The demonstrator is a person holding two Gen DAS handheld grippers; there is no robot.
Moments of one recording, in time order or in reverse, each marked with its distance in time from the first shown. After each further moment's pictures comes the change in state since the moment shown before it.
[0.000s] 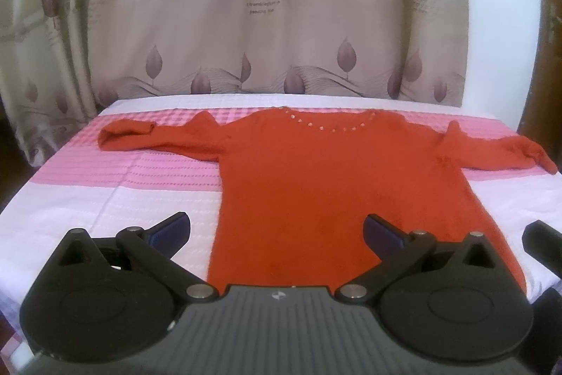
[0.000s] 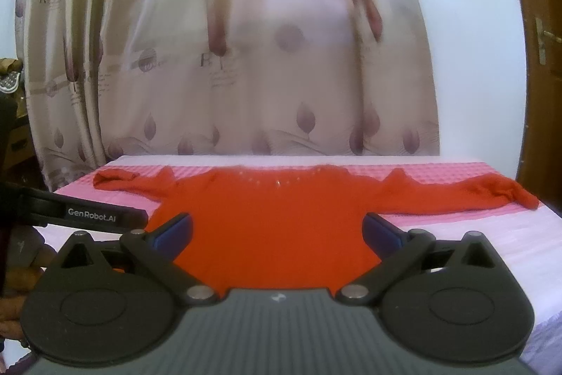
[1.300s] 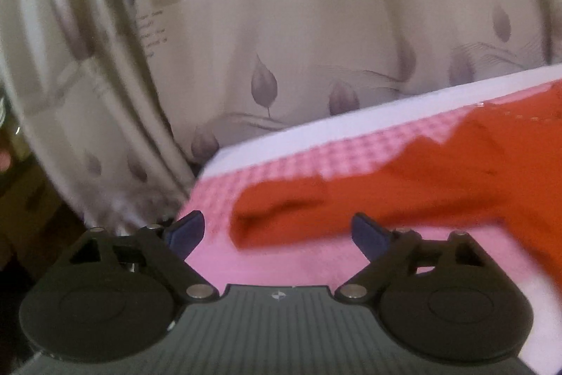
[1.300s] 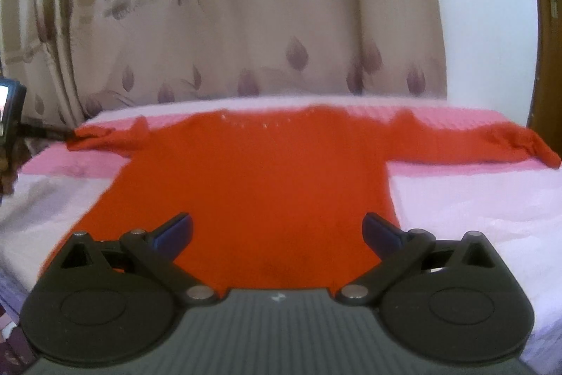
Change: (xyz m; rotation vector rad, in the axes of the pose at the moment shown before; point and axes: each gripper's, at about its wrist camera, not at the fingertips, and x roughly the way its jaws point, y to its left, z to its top) left arm 0.212 0.217 0.085 0.279 -0.058 0.310; right arm 0.081 -0.018 -0.008 0.033 0.222 -0.016
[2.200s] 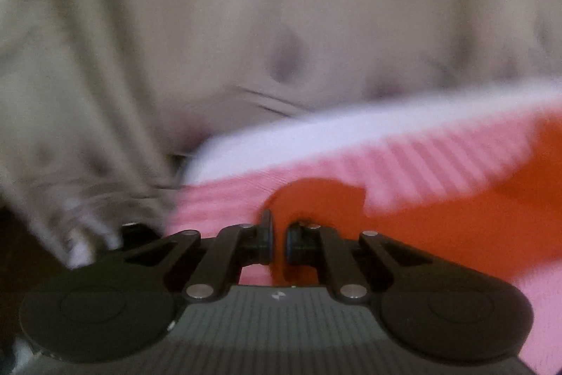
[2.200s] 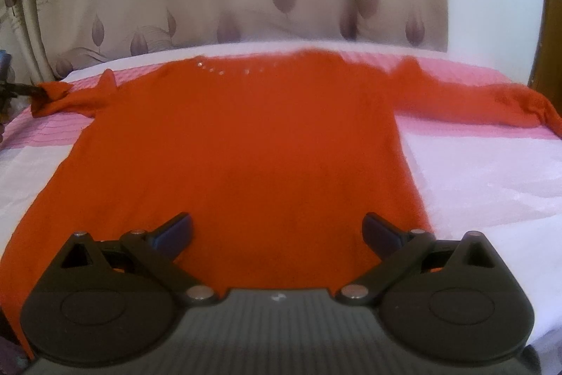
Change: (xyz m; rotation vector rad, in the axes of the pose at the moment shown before) left arm 0.128 0.099 -0.006 -0.153 0.023 -0.099; right arm 0.059 0.002 0.002 0.010 0.168 -0.056
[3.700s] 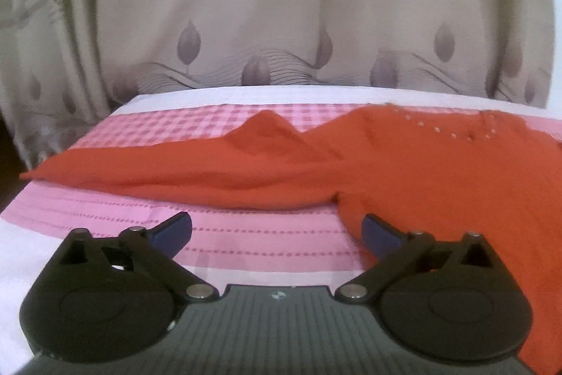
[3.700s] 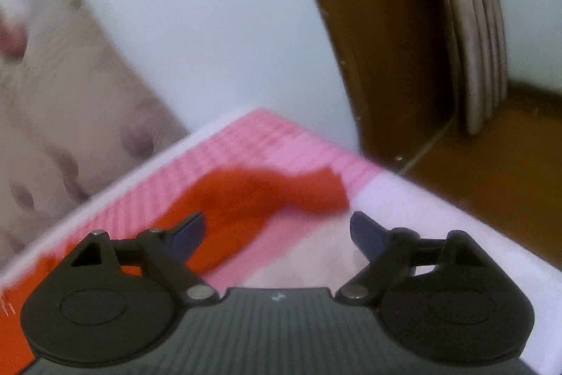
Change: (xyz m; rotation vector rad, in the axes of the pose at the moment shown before) left arm -0.146 -0.182 -0.062 -0.089 0.032 -0.136; right arm 0.052 -0.418 0.058 0.602 -0.233 -0.242
